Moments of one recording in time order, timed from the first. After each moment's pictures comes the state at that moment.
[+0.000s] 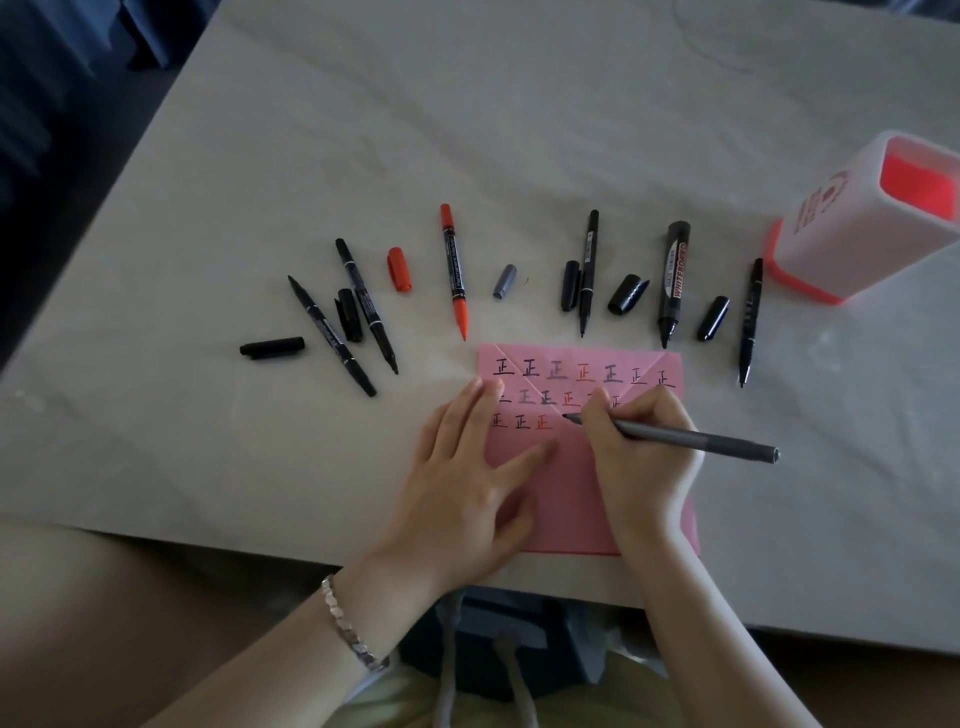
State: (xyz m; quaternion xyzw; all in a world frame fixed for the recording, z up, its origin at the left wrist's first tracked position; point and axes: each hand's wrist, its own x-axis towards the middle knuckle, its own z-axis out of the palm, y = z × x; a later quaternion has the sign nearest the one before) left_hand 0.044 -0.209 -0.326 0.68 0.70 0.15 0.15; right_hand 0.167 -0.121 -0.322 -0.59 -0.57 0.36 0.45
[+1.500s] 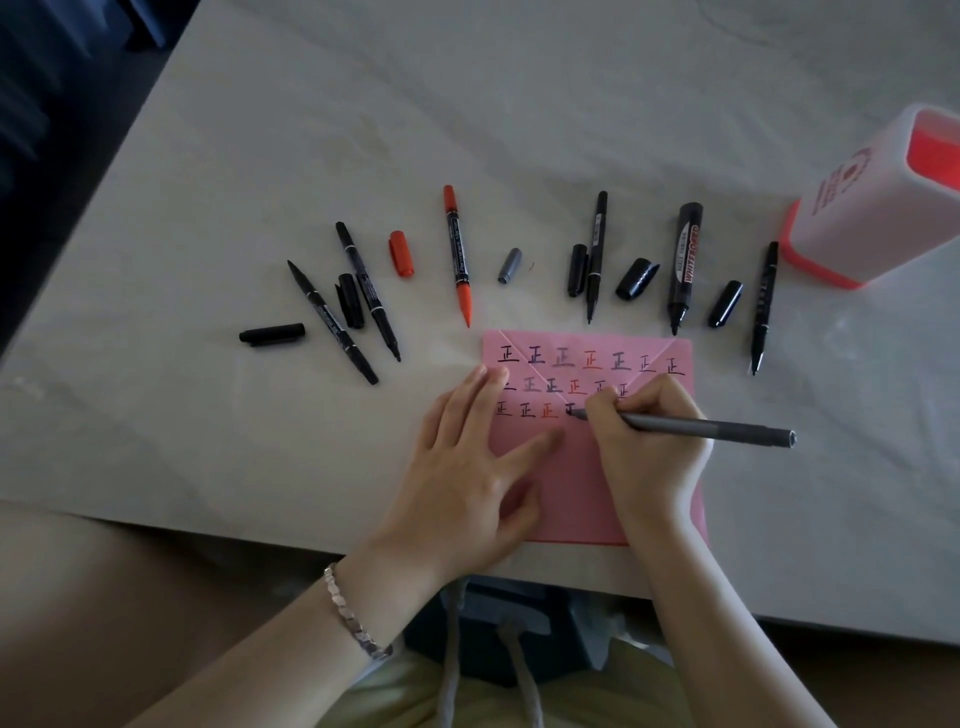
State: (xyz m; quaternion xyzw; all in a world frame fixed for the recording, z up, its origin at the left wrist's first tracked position) left_hand 0.044 -0.208 -0.326 0.68 0.70 0.15 0.15; right_hand 0.168 -0.120 -0.323 -0.58 -0.58 0.37 0.44
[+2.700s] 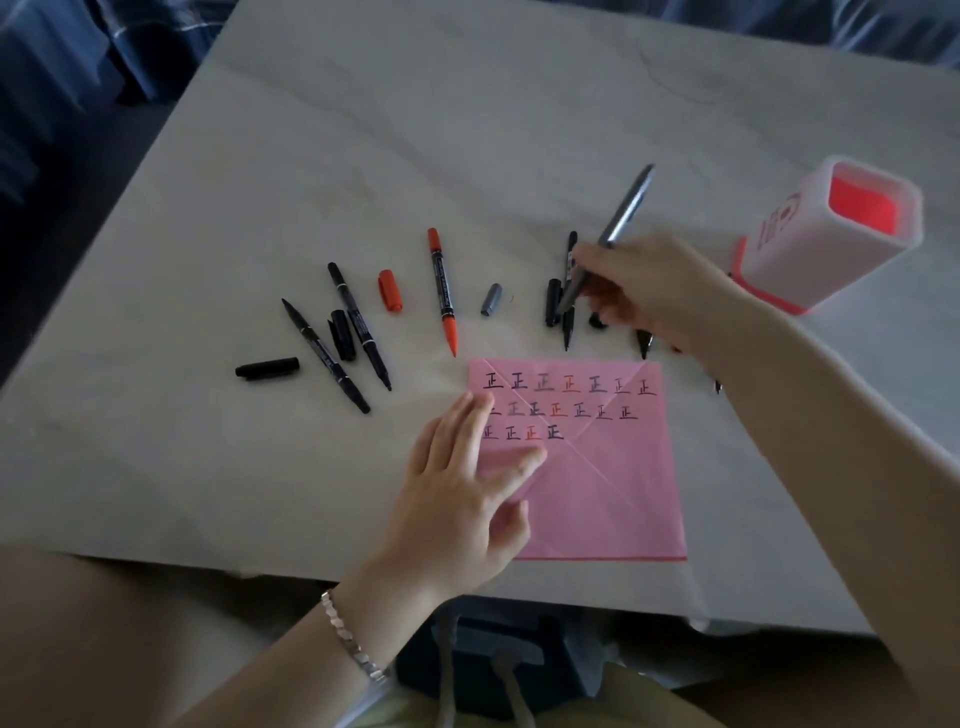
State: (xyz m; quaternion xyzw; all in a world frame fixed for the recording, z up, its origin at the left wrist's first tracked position) left_hand 0.043 -0.208 -0.330 0.69 0.70 0.13 0.13; right_hand 0.135 -0.005 -0.235 -0.54 -0.60 0.57 0.14
